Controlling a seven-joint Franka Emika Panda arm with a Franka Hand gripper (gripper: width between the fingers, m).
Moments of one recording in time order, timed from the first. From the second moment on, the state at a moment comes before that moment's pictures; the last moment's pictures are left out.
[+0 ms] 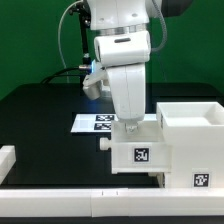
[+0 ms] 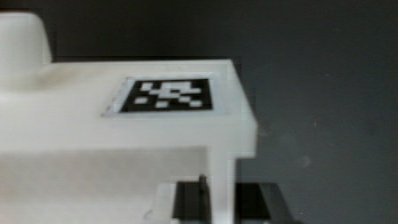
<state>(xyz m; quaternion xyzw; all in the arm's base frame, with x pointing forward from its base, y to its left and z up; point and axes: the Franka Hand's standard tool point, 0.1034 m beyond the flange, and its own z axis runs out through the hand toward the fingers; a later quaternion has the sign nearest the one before) 0.553 -0.001 0.071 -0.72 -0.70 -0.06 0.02</state>
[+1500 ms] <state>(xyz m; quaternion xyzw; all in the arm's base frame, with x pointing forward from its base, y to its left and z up) 0.550 -0.020 0.073 -0.74 -0.67 -0.05 0.02</state>
